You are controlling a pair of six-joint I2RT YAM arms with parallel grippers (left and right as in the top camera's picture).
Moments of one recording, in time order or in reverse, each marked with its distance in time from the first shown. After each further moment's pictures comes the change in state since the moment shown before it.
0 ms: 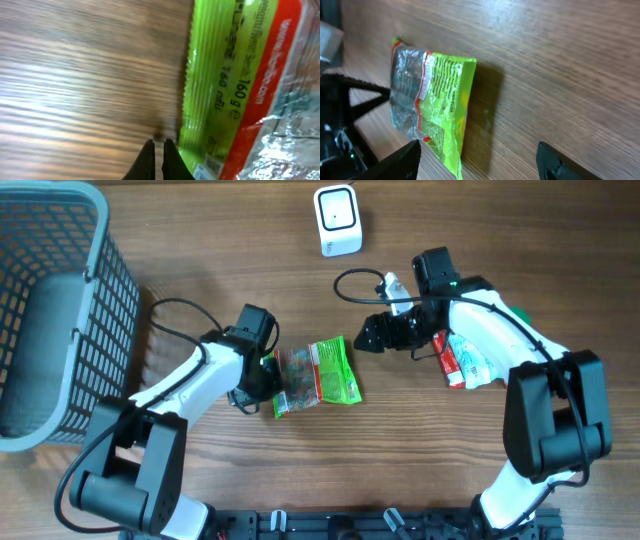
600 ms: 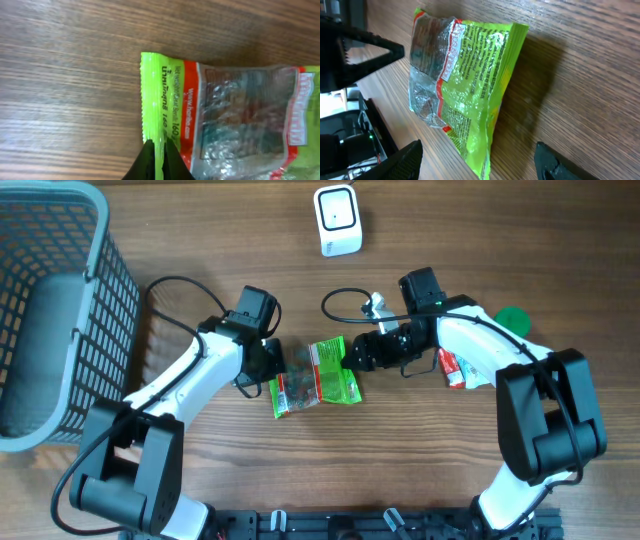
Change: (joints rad) left arm 0.000 0.000 0.061 0.074 -0.002 0.036; right arm 0.052 0.000 -0.103 0.087 -0.113 0.017
